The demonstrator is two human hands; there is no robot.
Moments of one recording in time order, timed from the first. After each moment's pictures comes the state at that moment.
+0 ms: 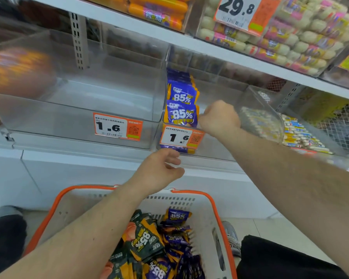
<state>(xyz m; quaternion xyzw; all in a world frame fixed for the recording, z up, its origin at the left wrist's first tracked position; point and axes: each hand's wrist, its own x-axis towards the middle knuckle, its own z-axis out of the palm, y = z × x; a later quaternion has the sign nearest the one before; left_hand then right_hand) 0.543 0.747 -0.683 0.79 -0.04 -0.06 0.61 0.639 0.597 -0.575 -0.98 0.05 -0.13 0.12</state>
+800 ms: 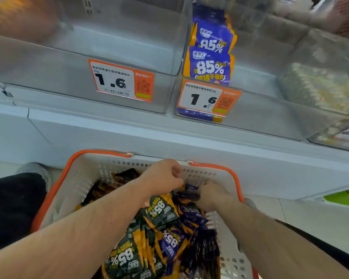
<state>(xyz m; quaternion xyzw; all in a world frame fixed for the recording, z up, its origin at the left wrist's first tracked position) 0.539 0.745 -0.785 0.87 0.01 -0.22 0.43 0.569 0.549 -0.859 -0.92 -0.14 0.35 -0.13</state>
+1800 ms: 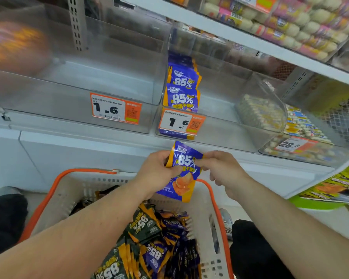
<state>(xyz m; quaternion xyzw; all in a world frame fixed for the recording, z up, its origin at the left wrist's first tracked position) 0.526 0.726 -0.714 0.73 0.02 -0.10 0.68 0.524 0.568 -0.636 -0.84 0.16 0.11 0.51</state>
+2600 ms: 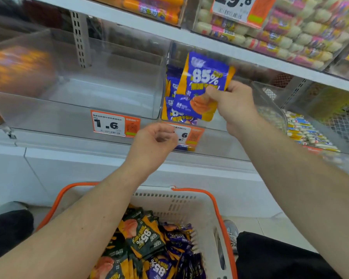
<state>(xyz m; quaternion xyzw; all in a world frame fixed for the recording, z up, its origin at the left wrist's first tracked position) 0.550 0.745 -0.641 0.70 0.02 0.07 0.71 0.617 0.594 -0.546 -0.74 -0.02 -0.12 0.66</state>
